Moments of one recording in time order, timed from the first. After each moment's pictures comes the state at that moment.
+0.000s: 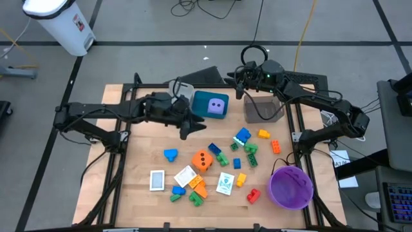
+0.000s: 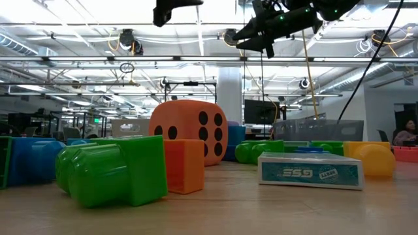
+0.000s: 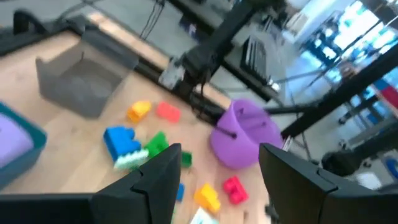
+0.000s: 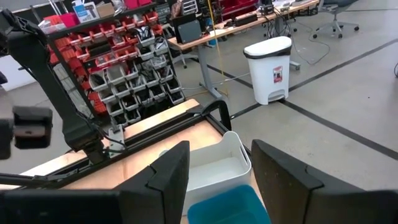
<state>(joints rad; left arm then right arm) 0.07 1.30 1.17 -0.18 0.13 -0.56 -0.59 1.31 1.03 0.15 -0.24 0.23</state>
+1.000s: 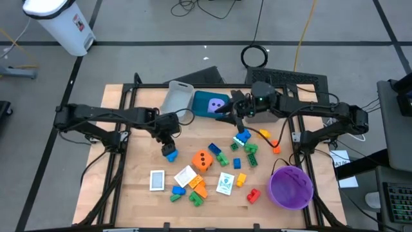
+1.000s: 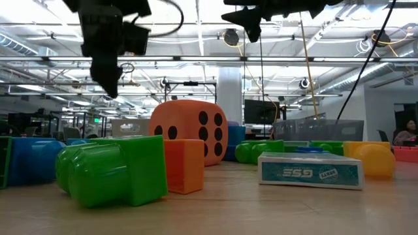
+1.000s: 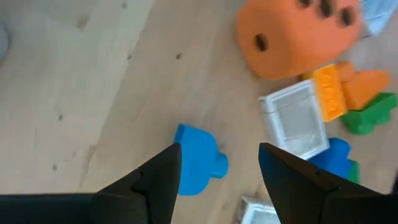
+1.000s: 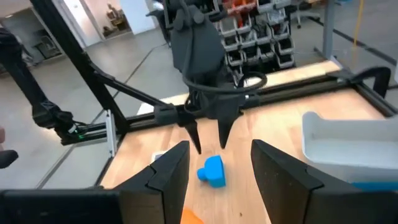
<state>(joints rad) 0.09 1.31 0.94 -0.80 0.21 -0.37 -0.26 1.30 1.03 0.08 -0.42 0.22</state>
